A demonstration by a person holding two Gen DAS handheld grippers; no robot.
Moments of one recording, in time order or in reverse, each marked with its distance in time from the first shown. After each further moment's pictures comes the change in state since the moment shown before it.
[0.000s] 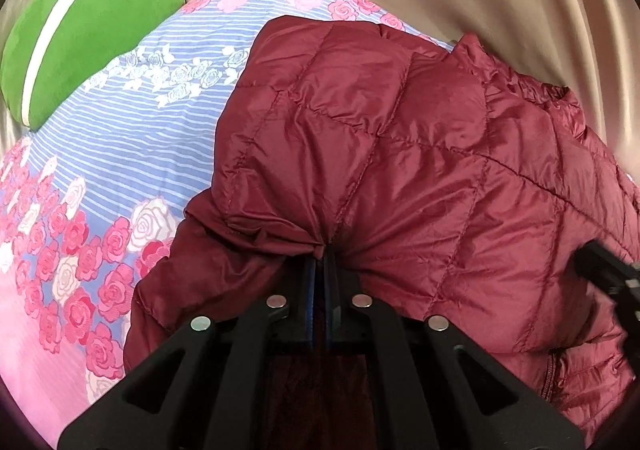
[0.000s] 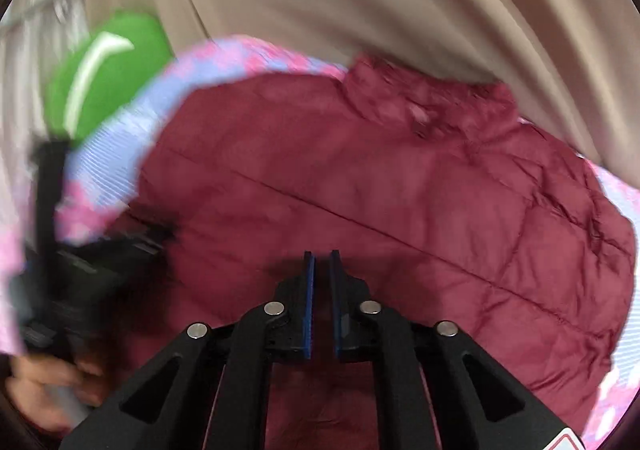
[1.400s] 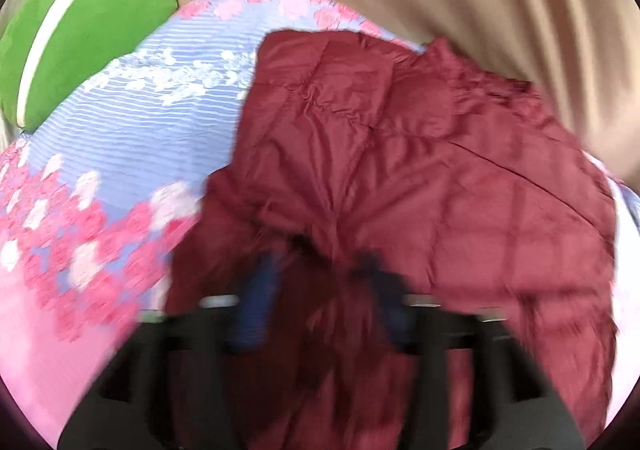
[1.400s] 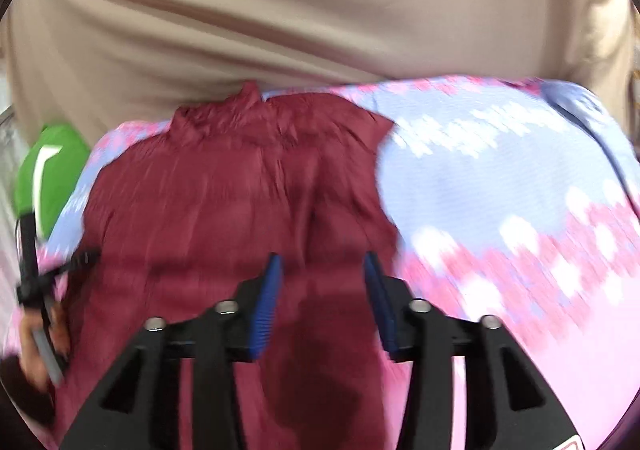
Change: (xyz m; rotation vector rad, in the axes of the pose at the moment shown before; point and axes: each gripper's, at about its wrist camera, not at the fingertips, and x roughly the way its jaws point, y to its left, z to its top) left arm -0.049 0.027 -0.017 0.052 0.001 -0.104; right arm -0.156 -0.169 -0.120 0.391 -0.079 -0.112
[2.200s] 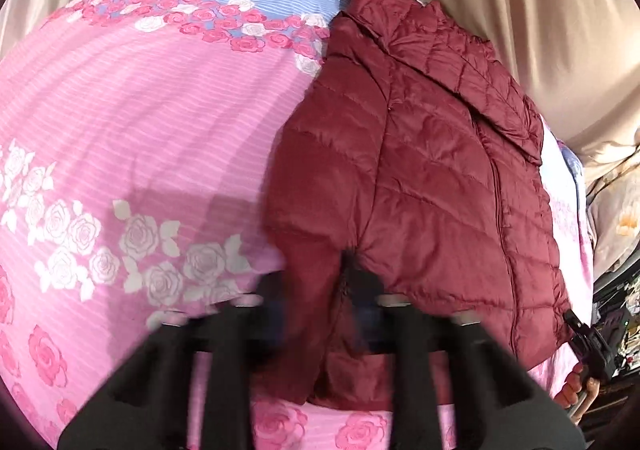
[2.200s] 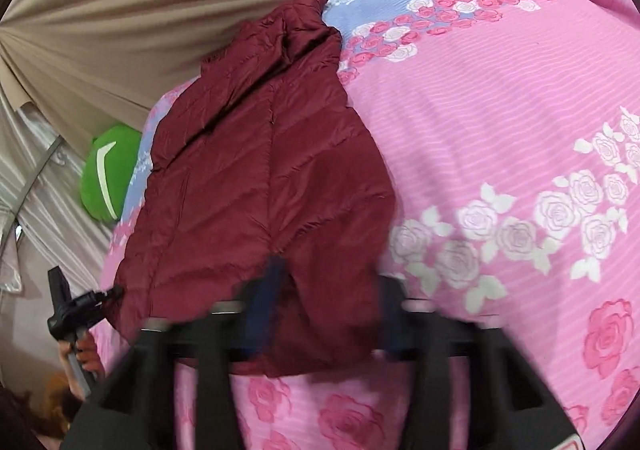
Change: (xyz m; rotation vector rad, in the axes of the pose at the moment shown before) left arm -0.159 0.102 -0.168 -0.140 0.202 -0.161; right arm -0.113 -0.041 -0.202 0.329 0.149 0.212
